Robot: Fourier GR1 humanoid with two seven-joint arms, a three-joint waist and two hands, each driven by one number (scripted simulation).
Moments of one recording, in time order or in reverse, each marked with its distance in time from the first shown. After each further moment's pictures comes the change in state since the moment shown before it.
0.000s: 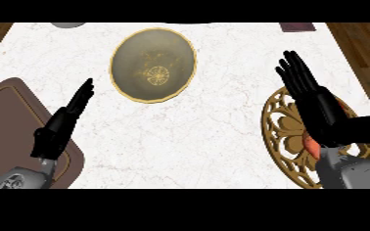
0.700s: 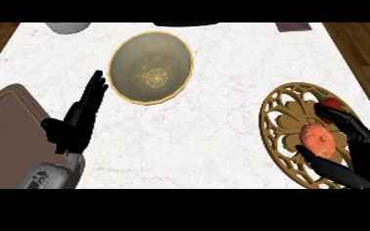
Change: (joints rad) left arm -0.027 -0.183 0.032 -0.058 0.045 0.133 0.067; right arm 0.346 -0.099 -0.119 -0.040 0.177 -0.057 -0.326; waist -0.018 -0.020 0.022
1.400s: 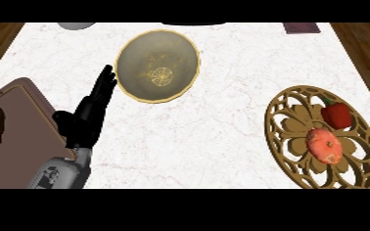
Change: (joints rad) left arm -0.042 -0.062 0.000 -0.022 -0.055 0.005 0.071; right arm 0.231 -0.102 -0.251 -0.314 0.000 -0.004 0.125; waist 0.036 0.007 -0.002
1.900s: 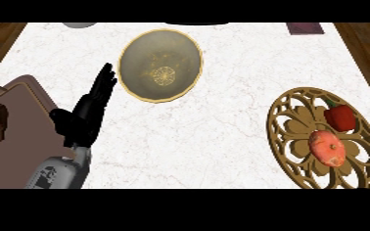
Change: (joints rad) left arm -0.002 -0.005 0.019 -0.023 -0.014 -0.029 0.030; right arm -0.080 -0.135 0.032 0.001 0.011 0.114 0.386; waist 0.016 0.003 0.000
